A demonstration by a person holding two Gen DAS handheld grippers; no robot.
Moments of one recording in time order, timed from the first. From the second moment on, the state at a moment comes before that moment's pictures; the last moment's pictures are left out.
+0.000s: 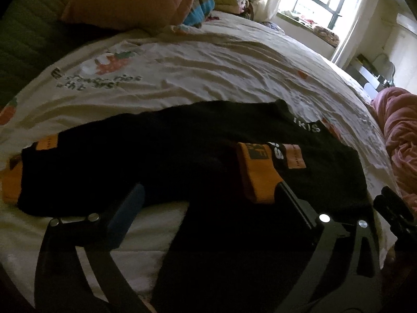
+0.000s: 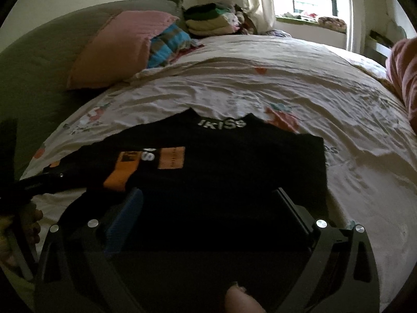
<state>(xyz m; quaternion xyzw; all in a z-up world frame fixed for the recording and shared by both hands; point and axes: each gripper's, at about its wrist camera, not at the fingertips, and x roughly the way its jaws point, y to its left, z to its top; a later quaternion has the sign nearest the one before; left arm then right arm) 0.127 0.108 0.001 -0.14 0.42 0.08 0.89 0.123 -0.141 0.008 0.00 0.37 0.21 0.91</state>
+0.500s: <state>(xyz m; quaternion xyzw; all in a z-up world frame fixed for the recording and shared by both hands) 0.087 0.171 0.008 -0.17 0.40 0.16 0.89 0.106 -0.071 0.025 -0.04 0.34 0.26 0.90</state>
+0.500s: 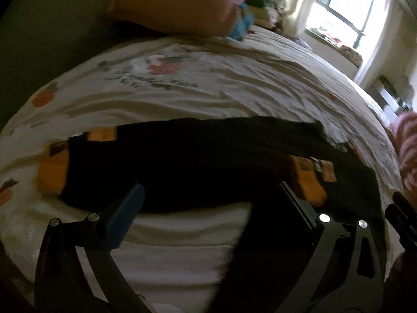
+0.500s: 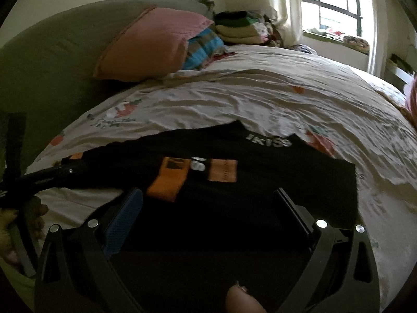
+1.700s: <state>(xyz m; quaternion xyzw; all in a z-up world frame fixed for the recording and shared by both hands) 0.025 0.317 -0.037 -0.32 0.35 0.29 0.83 0.083 0.084 0.003 -0.11 0.35 0.37 0.85</state>
